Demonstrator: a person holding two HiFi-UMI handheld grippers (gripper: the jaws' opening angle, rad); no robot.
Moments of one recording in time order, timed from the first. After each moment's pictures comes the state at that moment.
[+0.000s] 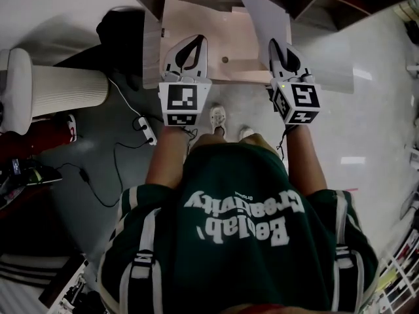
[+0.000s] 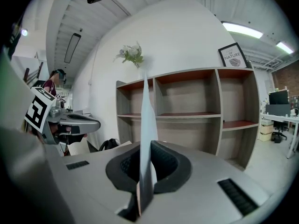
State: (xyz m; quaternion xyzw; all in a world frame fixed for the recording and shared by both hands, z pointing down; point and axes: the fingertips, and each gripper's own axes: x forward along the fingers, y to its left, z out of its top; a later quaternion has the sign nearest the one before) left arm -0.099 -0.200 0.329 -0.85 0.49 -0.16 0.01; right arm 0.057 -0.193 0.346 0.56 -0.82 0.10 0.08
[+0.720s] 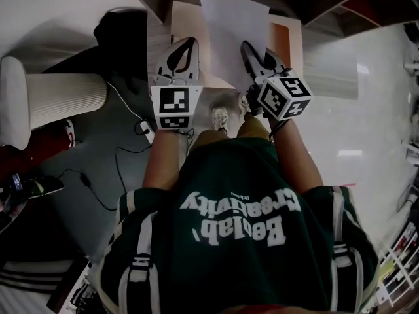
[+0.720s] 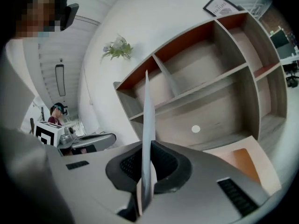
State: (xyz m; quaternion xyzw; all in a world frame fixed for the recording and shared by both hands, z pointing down) left arm -0.173 -0.266 0.355 -0.85 0.50 -0.16 -0.02; right arm -0.059 -0.257 0.384 0.47 -0.84 0.26 -0.02
